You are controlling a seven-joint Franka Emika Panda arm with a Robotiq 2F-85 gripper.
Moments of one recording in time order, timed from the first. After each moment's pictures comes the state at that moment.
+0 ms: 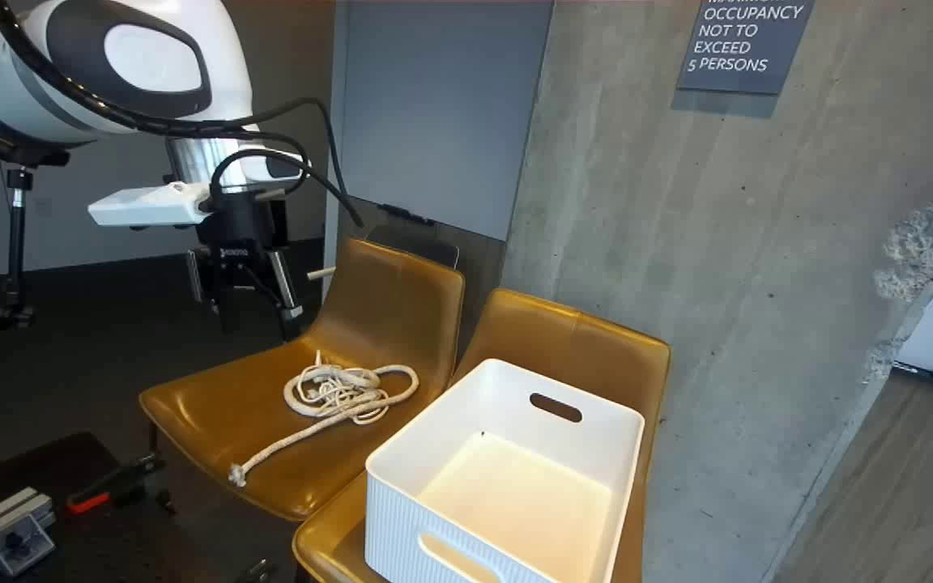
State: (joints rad) arm -0.04 -0.43 0.07 -2.64 -0.29 2.30 -0.01
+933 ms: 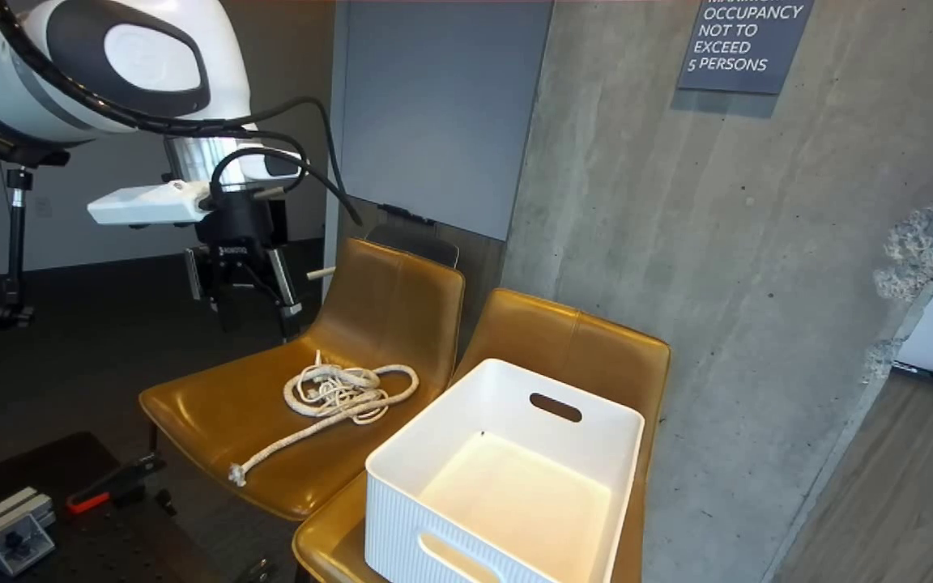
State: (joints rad) arm -0.03 -0.42 0.07 -2.64 -0.29 2.30 -0.01
